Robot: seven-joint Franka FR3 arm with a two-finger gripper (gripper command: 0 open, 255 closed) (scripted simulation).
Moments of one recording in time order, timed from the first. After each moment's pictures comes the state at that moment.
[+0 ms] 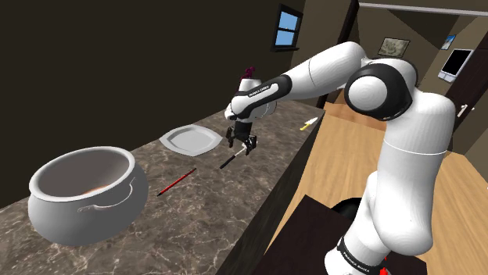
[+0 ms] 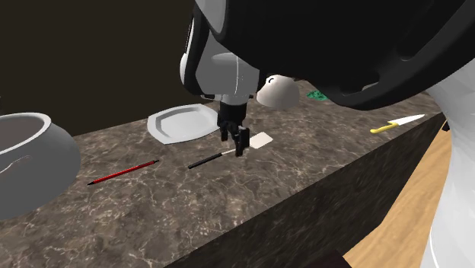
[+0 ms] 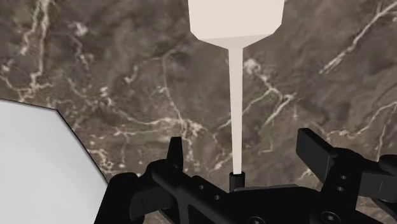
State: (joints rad) arm 0.26 0.23 -0.44 -2.03 0.20 2.21 -1.96
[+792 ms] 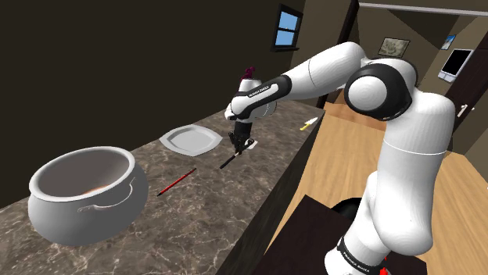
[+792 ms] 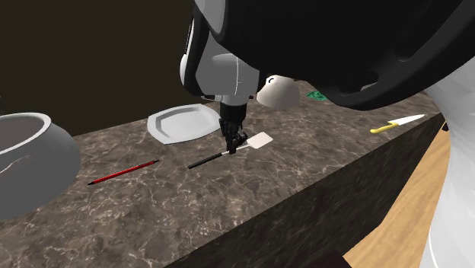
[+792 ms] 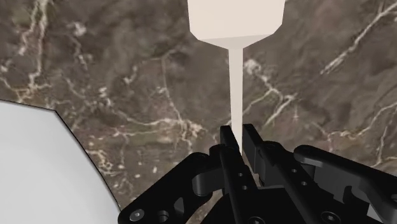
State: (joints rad) arm 0.26 0.24 -0.43 -2.03 0.20 2.22 -1.97
